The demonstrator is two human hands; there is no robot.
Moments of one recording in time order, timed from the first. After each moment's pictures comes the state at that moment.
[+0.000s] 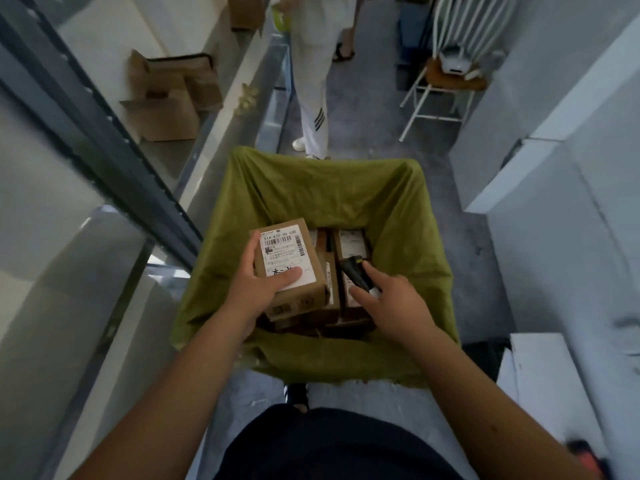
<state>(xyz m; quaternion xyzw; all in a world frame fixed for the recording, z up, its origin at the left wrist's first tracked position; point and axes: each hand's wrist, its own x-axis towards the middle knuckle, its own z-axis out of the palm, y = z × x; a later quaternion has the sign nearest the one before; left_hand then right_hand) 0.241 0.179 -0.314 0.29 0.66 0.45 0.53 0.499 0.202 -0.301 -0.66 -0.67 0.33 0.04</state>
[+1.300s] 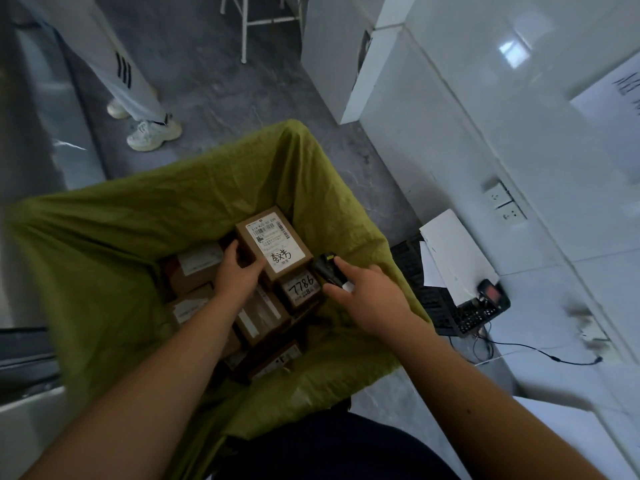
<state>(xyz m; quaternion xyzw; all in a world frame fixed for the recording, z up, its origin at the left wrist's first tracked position) 0.310 0.365 -0.446 0.44 0.67 0.16 0.58 0.519 0.239 -0.334 -0.82 -0.47 0.34 -0.01</state>
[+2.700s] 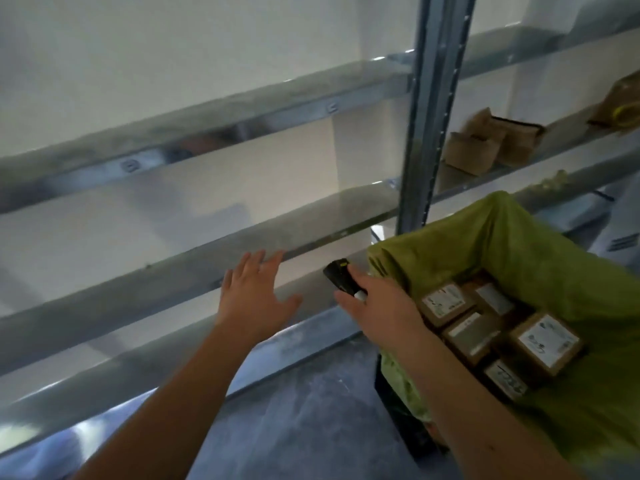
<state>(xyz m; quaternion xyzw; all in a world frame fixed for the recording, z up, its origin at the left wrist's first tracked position) 0.319 -0.139 -0.204 0.19 0.98 0.09 0.01 0.407 0.080 -0.236 -0.14 -0.91 0.38 0.00</state>
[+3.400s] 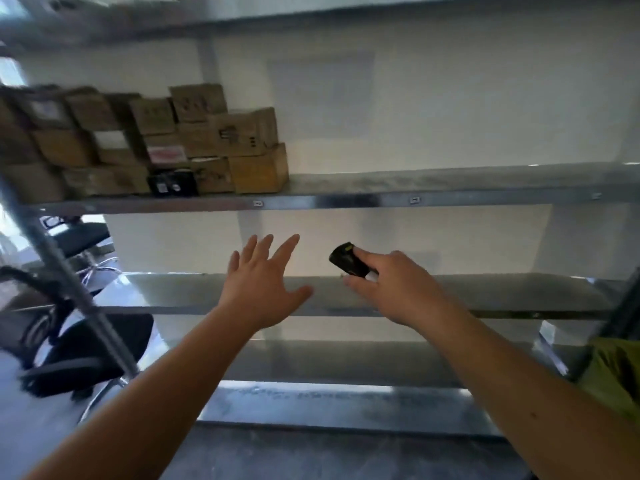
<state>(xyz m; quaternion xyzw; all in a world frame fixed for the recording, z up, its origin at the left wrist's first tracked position) 0.396 -0.546 -0.075 0.01 0.99 0.07 -0.12 0.364 -0.301 -0.084 0.16 -0.95 0.27 0.05</state>
